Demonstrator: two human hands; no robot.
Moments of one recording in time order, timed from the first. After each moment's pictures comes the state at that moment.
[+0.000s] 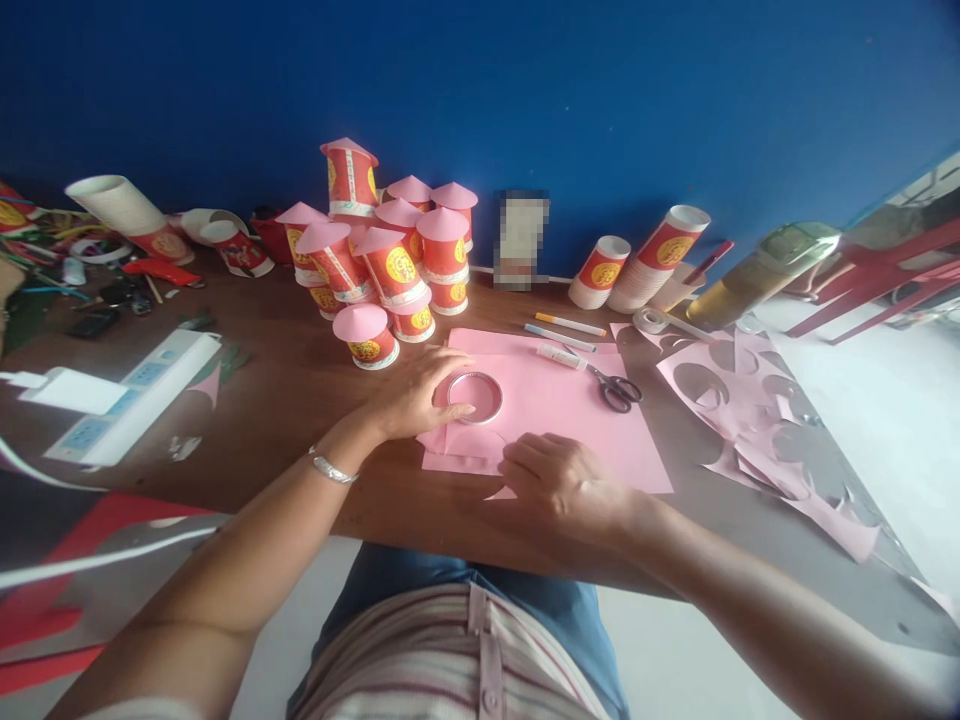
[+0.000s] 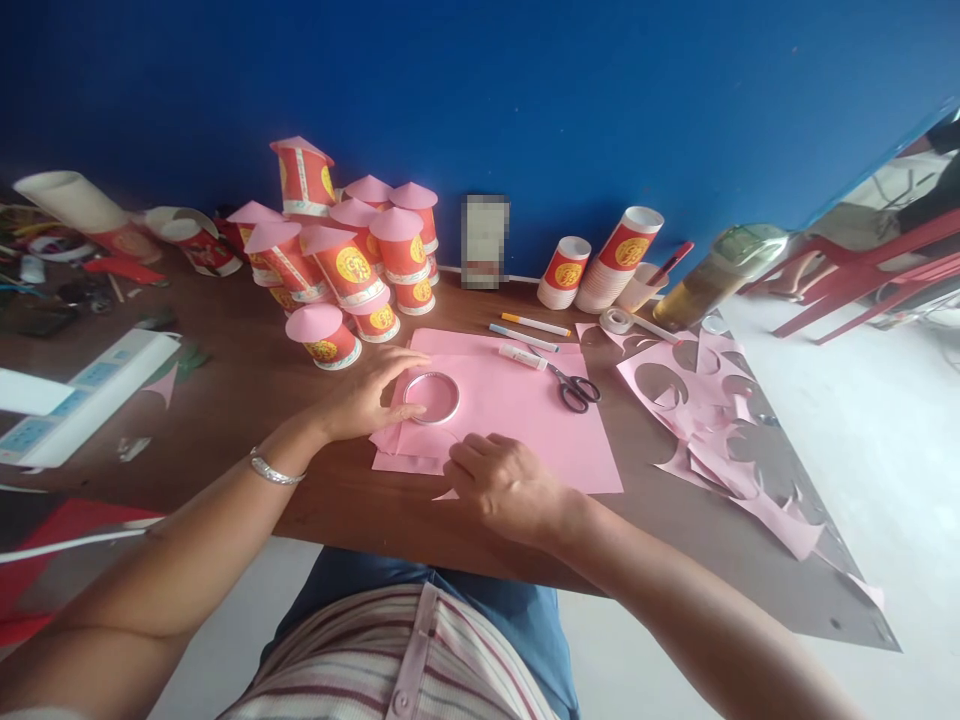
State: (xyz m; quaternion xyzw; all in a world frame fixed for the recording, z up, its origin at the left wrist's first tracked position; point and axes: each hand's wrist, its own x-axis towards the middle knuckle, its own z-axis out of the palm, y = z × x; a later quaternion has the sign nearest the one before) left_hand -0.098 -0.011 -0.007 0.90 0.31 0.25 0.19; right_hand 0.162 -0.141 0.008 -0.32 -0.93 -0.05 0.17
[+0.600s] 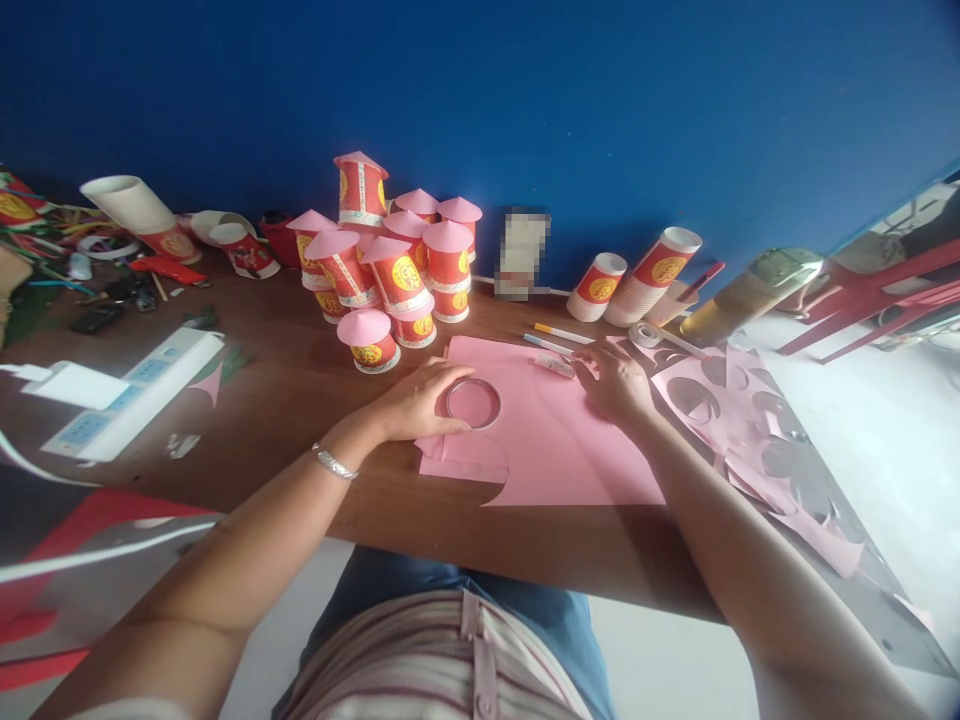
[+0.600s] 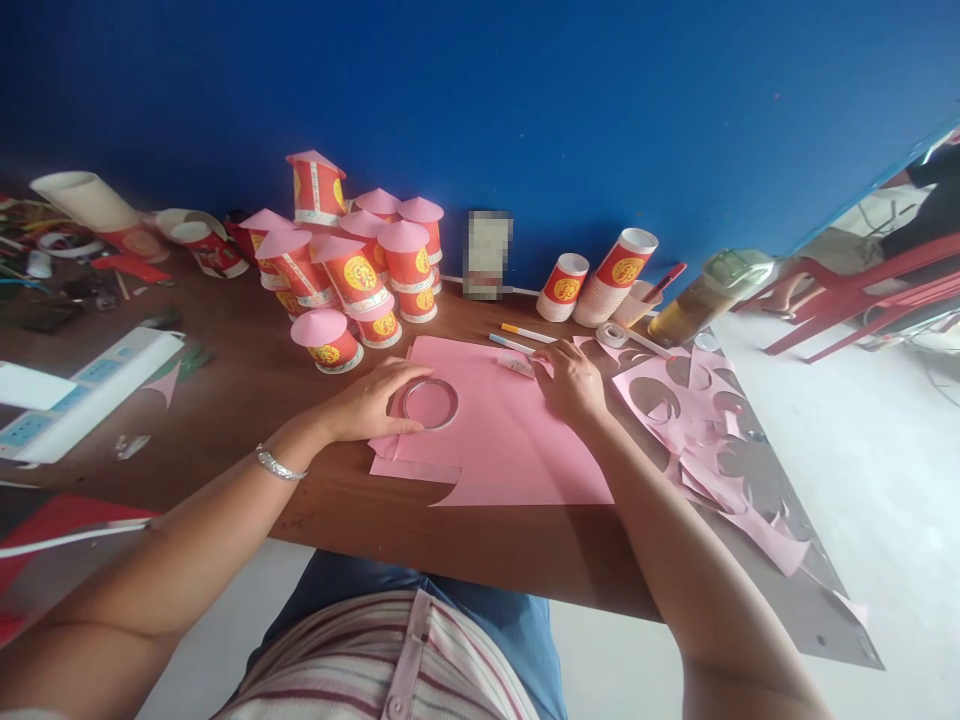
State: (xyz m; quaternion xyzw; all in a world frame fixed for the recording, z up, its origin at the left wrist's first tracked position) left_hand -0.098 -0.009 -0.010 0.90 0.33 0.18 0.22; right_hand 0.259 -0.029 -0.017 -0.64 -0.73 -0.02 0.23
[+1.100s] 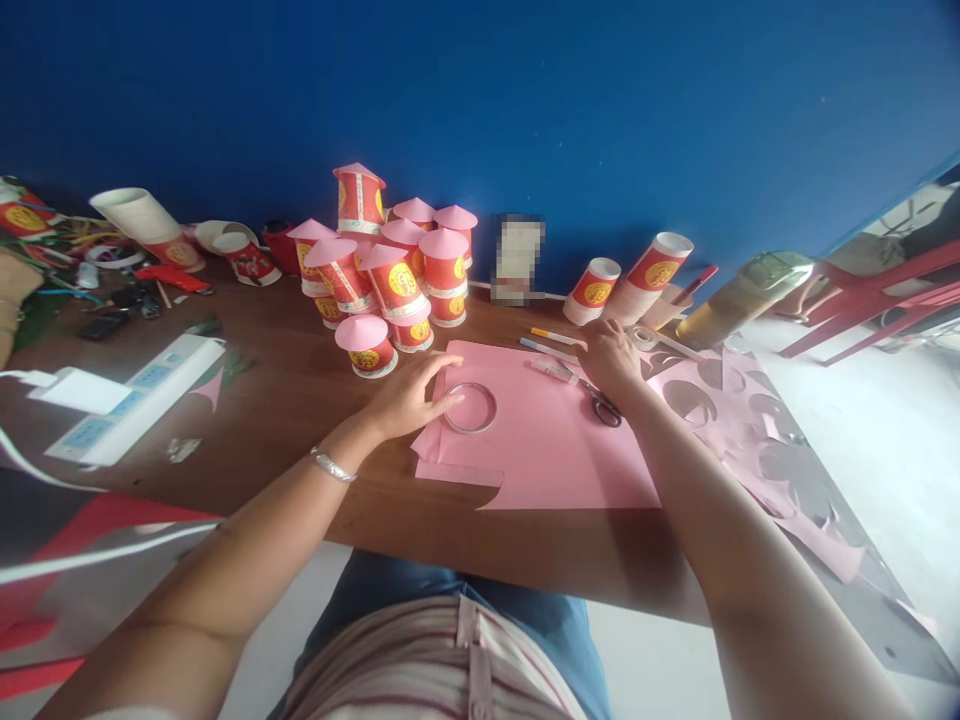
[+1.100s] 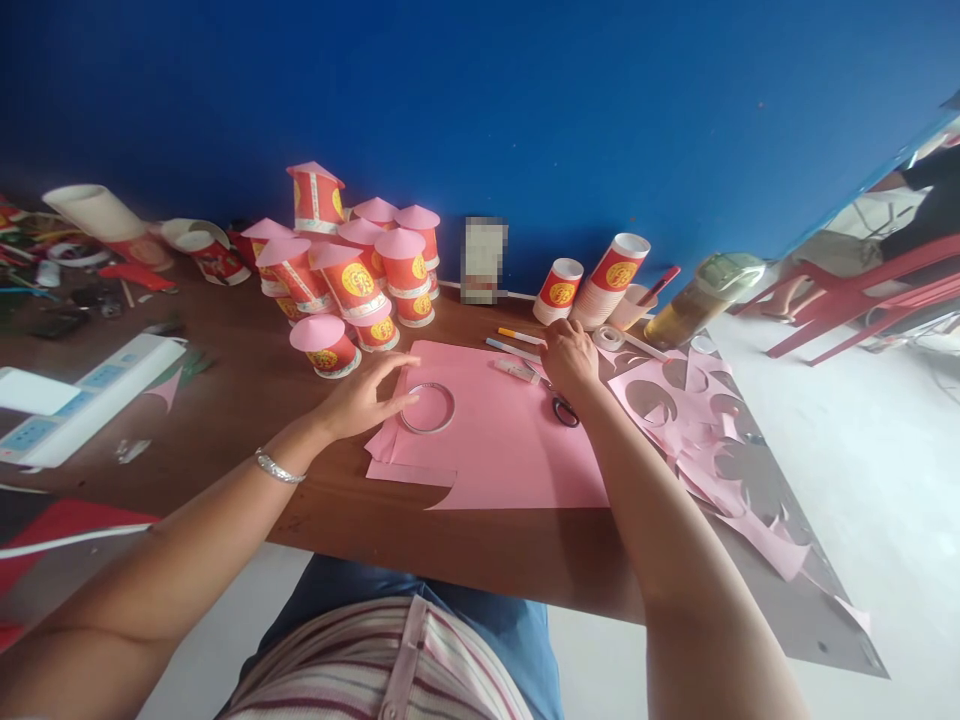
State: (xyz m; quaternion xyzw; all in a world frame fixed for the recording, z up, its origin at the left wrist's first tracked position) left_hand -0.098 -0.004 -0.015 0.87 0.35 0.30 0.19; right_hand 0.272 0.022 -0.019 -0.69 -0.71 -0.07 0.14
